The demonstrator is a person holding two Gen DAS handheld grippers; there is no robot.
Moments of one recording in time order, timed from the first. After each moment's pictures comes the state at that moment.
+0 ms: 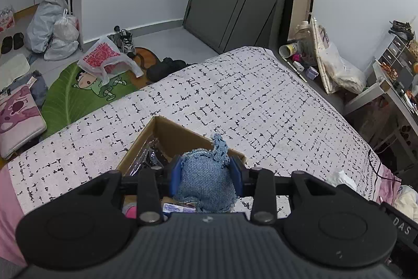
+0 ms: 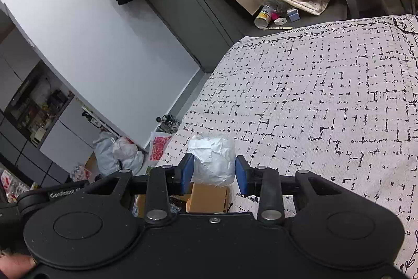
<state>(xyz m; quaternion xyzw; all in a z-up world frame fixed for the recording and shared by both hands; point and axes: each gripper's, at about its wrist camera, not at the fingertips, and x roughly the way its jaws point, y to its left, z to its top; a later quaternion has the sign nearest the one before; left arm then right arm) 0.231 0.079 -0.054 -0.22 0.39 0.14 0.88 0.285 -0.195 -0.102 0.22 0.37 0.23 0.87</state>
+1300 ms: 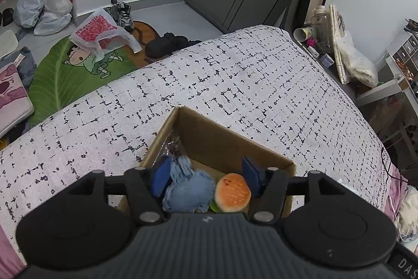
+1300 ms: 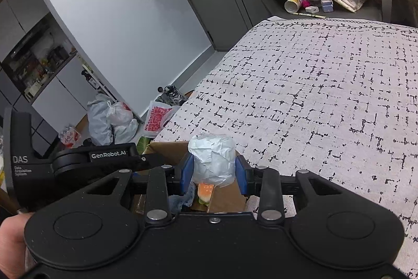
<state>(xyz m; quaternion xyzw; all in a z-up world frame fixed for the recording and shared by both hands) 0.265 0.140 -0.122 -0.25 0.43 0.12 0.86 0.283 -0.109 -0.122 0.13 0.39 0.26 0.87</state>
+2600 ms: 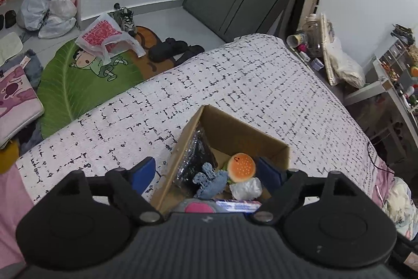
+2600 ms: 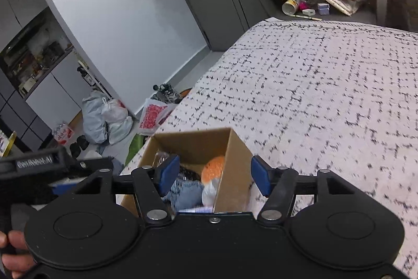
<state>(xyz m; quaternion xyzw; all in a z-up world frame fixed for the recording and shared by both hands) 0.197 0.167 -0.074 -0.25 0.42 0.10 0.87 0.253 -0.105 -0.112 0.11 0.39 0.25 0.88</state>
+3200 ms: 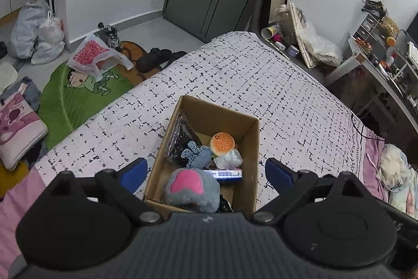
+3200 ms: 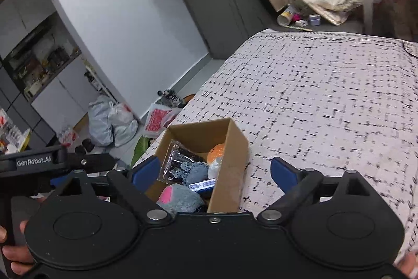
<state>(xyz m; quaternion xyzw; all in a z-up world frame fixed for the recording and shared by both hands) 0.143 0.129 -0.029 -0.19 0.42 0.06 0.89 0.195 -0.149 -0.076 0.13 0.37 0.24 0.89</state>
